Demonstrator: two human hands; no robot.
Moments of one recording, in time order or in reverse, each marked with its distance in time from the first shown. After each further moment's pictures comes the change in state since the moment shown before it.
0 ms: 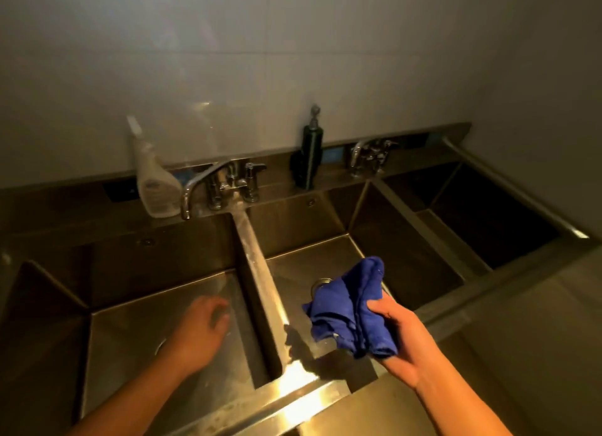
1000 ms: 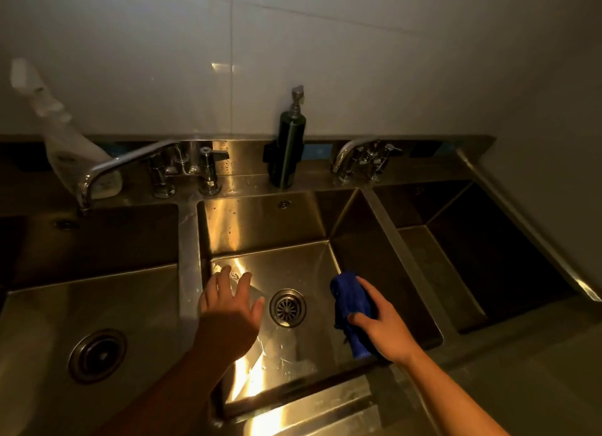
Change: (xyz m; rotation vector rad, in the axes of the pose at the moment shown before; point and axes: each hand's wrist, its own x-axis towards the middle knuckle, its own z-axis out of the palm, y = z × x) left_hand 0.113 0.120 0.143 0.351 0.152 0.033; right_hand 0.124 -0.109 -0.148 -1.246 0.208 -0.028
